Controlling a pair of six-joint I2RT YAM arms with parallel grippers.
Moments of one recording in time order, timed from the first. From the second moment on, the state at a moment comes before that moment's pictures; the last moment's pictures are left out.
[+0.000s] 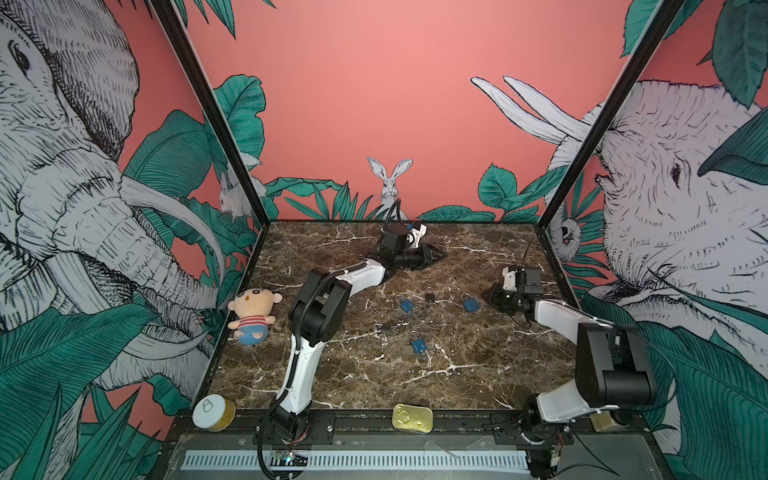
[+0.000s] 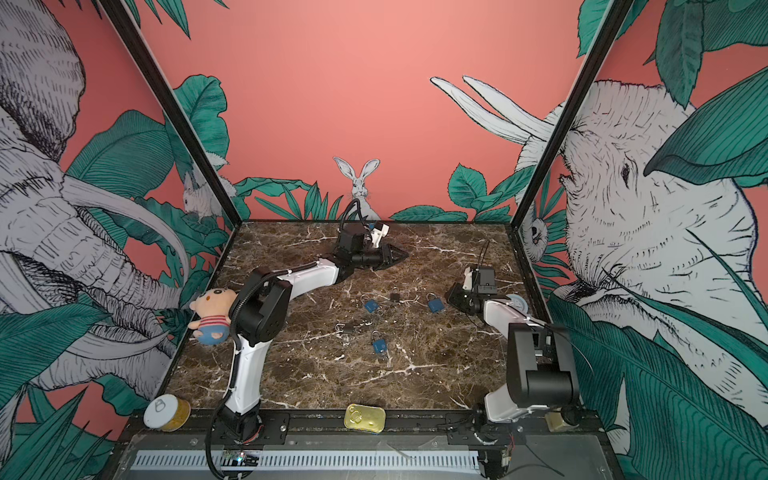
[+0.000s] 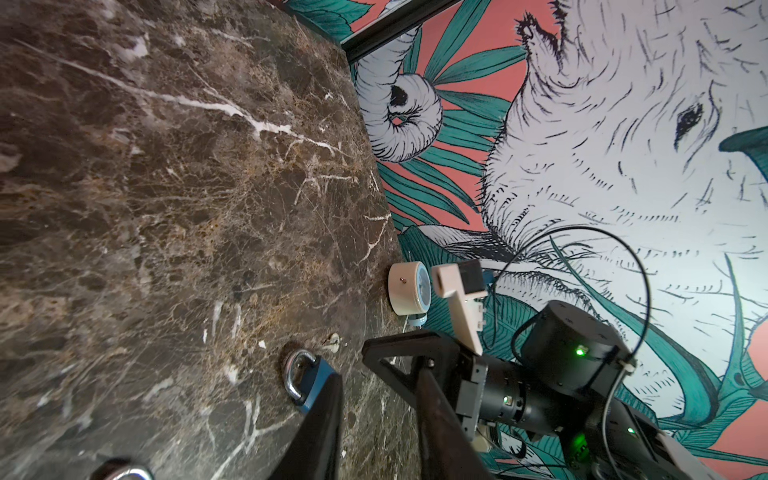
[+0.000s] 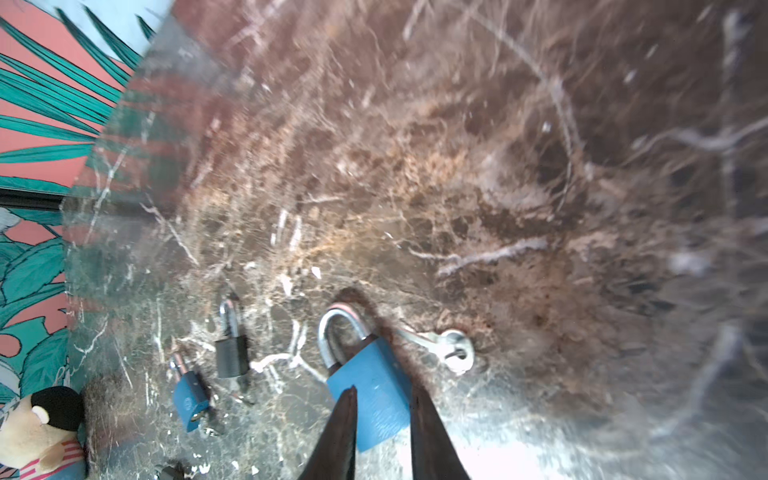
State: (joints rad) left arm -0.60 2.15 1.55 0.24 0.72 -0.89; right arm 0.01 1.48 0.74 -0.14 -0.36 0.50
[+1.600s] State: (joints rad) left arm -0.37 1.39 0.98 -0.26 0.33 -0.51; right arm 0.65 1.75 1.18 -0.49 0.15 0.49
